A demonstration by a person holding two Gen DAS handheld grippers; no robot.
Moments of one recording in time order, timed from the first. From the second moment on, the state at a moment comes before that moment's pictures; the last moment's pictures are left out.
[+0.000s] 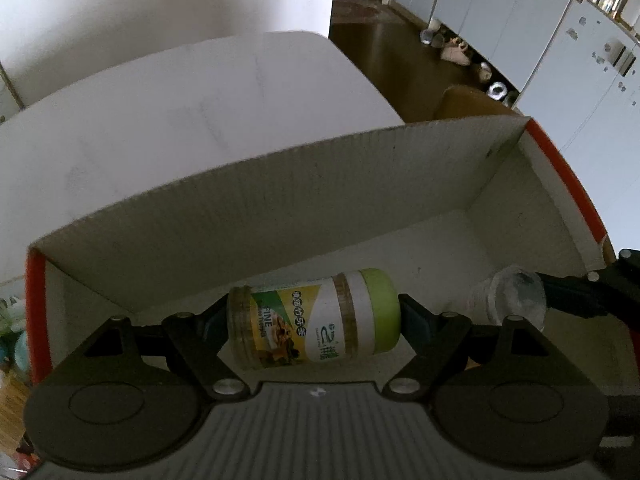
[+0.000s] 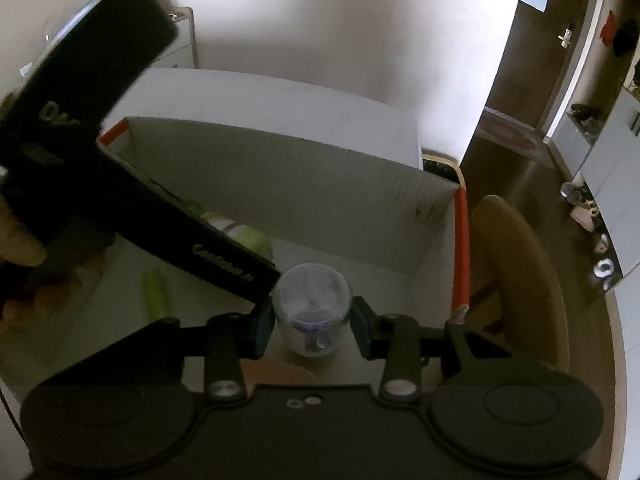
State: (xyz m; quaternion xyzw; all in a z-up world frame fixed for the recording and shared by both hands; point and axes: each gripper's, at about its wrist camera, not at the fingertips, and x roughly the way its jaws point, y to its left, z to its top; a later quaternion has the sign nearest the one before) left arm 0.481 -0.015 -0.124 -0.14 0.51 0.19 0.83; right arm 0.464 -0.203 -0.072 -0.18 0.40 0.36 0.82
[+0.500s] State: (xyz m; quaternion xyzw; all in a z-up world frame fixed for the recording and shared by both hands) left arm 0.468 -0.008 -0.129 -0.16 0.52 0.20 0.82; right arm 0.461 -0.223 -0.065 -0.15 0.40 0.35 0.83
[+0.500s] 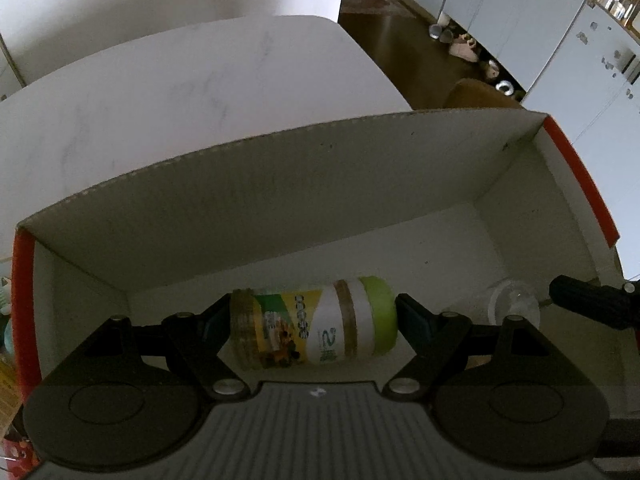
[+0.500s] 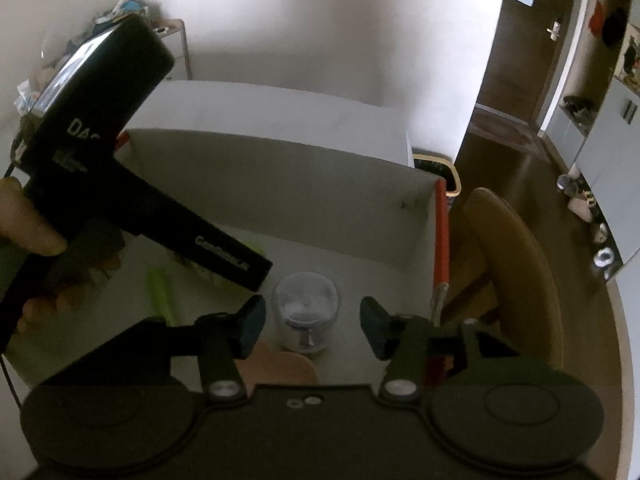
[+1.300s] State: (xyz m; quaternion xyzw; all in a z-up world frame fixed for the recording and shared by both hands) left arm 0.406 -0.021 -0.059 -0.14 0.44 0.20 0.87; right arm 0.435 -0.248 -0.034 -0.09 0.38 0.37 0.84
